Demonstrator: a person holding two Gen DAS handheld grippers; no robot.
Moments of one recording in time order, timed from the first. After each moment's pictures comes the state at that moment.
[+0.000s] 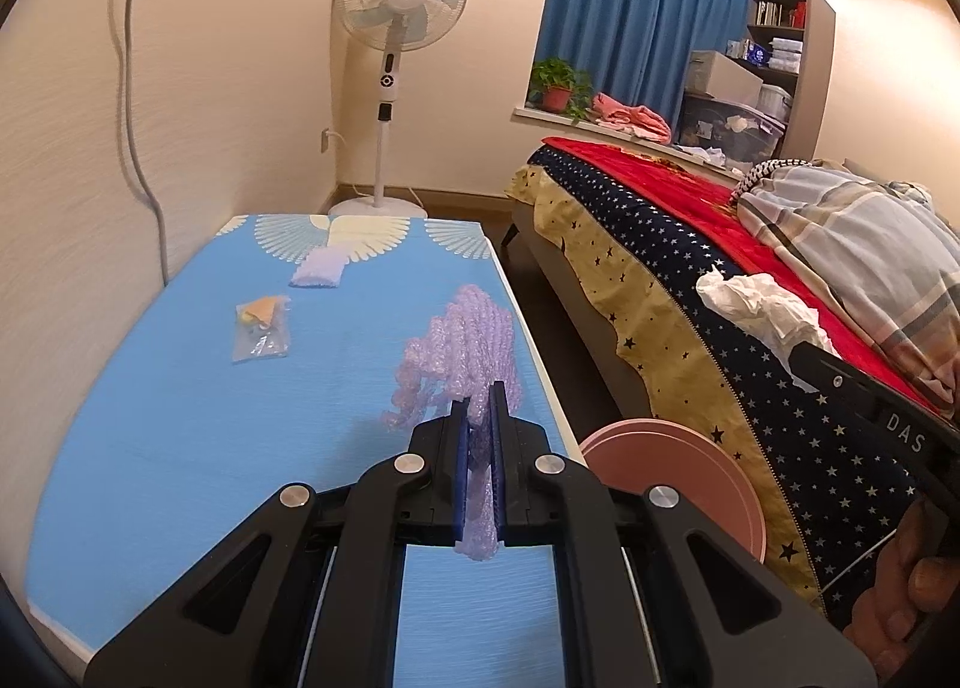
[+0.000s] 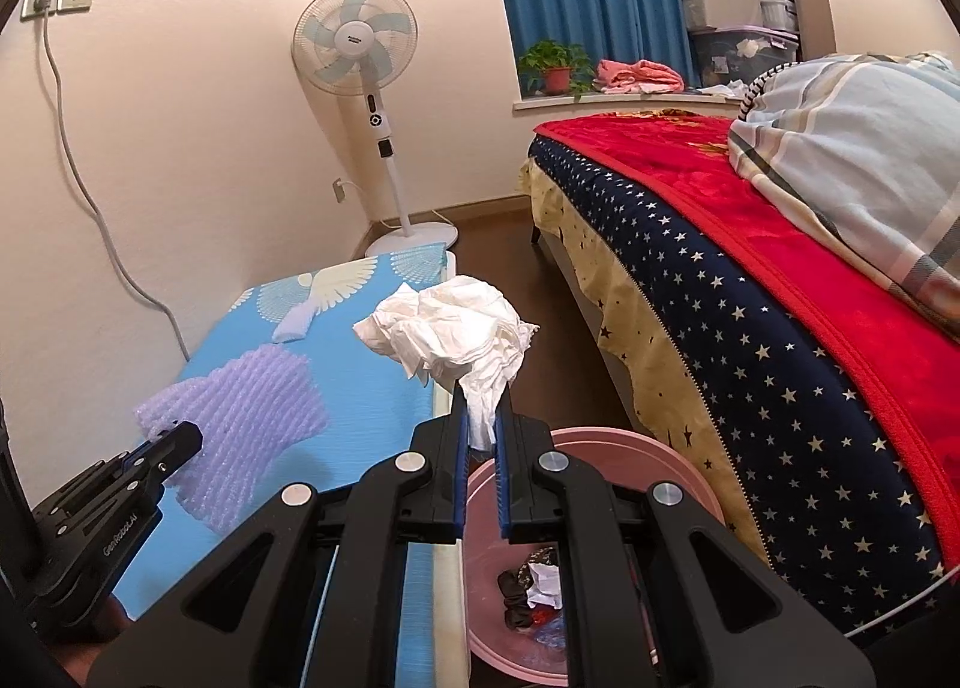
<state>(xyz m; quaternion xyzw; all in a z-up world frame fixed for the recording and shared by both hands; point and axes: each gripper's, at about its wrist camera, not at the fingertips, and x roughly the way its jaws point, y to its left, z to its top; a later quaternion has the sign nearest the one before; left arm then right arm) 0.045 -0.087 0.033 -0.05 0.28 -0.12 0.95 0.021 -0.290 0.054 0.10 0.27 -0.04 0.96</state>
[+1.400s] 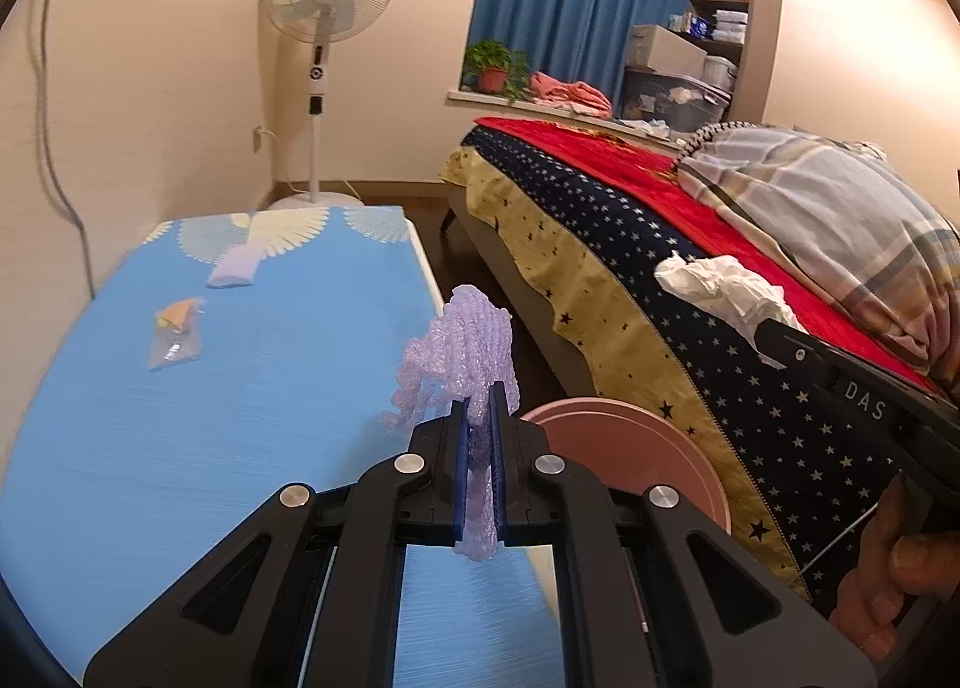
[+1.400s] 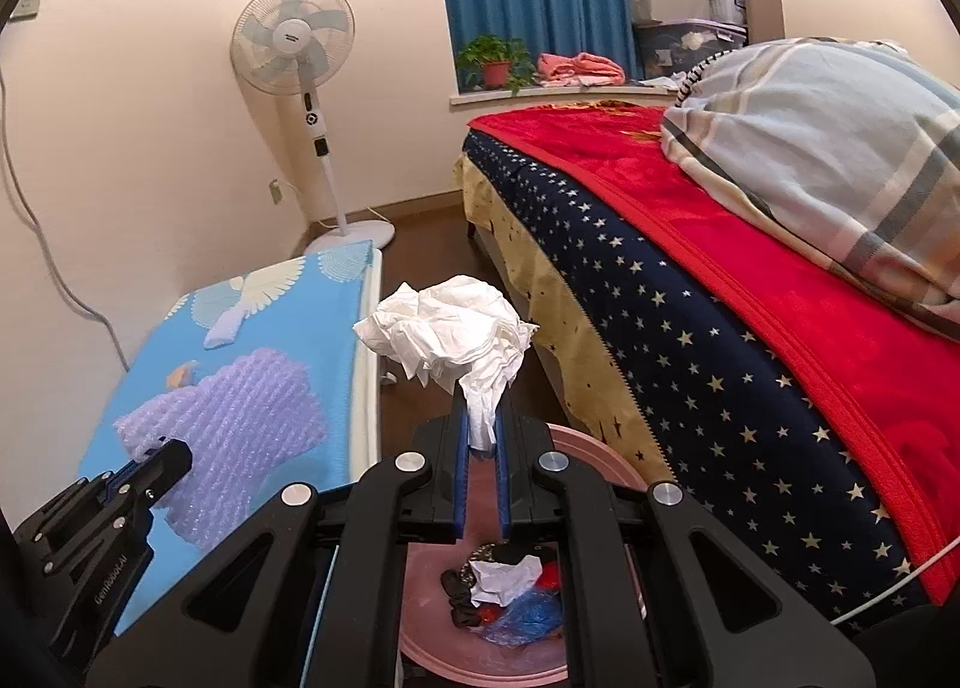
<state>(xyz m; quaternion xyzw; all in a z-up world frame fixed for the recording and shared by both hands) 0.051 -0.135 0.018 -0.02 0.29 -0.20 0.94 0.022 -0.319 0.042 0.10 0.28 -0.12 0.95</state>
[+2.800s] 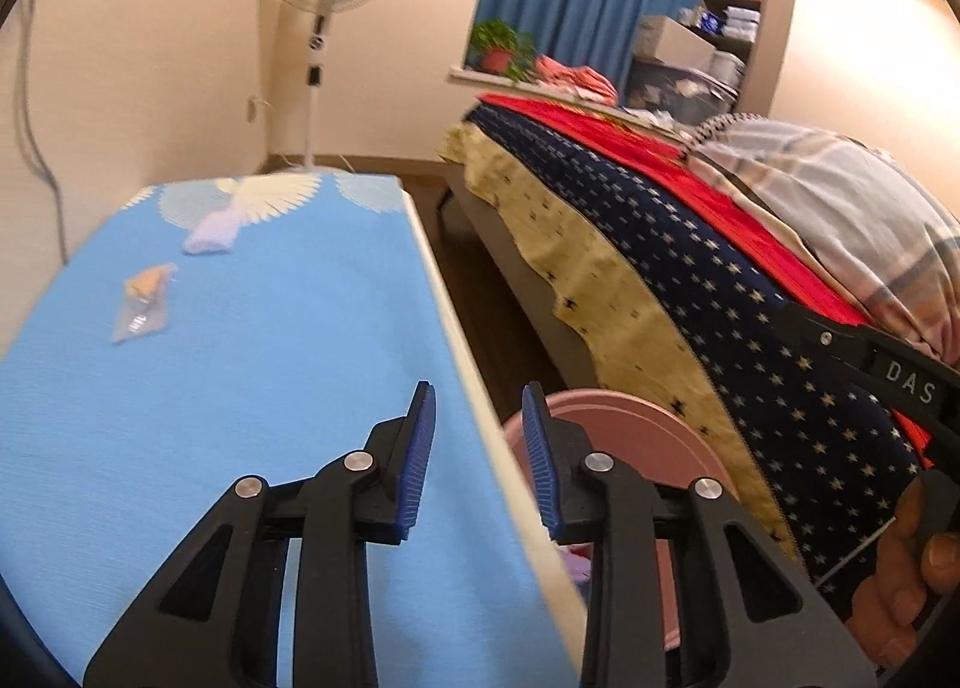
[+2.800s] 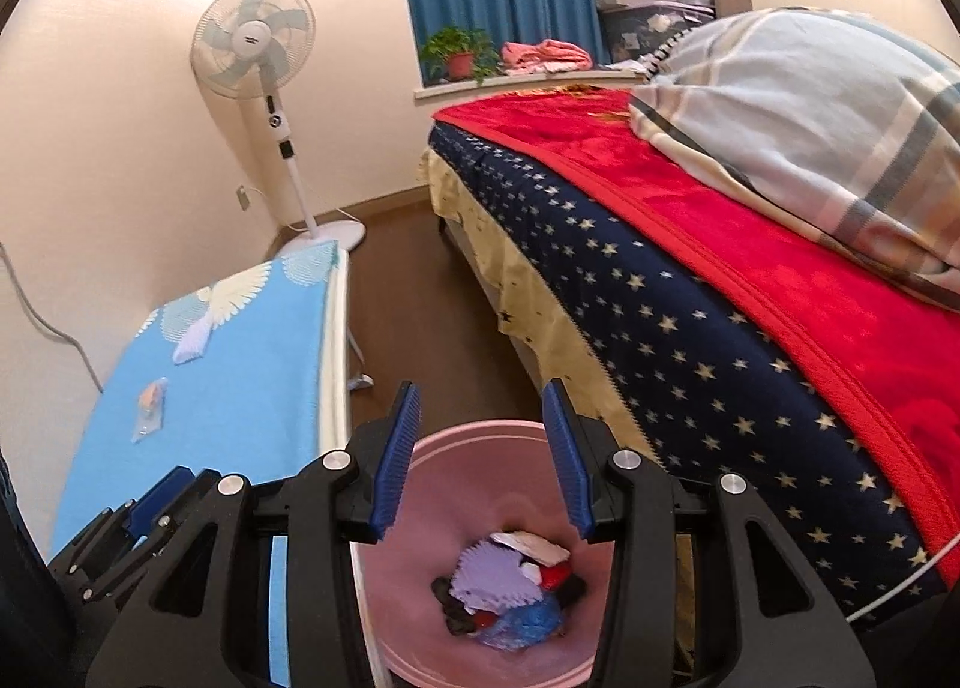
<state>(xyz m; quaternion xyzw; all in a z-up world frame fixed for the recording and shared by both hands) 0.079 -0.132 -0.011 -0.05 0.31 -0.19 0.93 0.042 -0.328 0.031 0.12 0.28 -0.14 0.94</state>
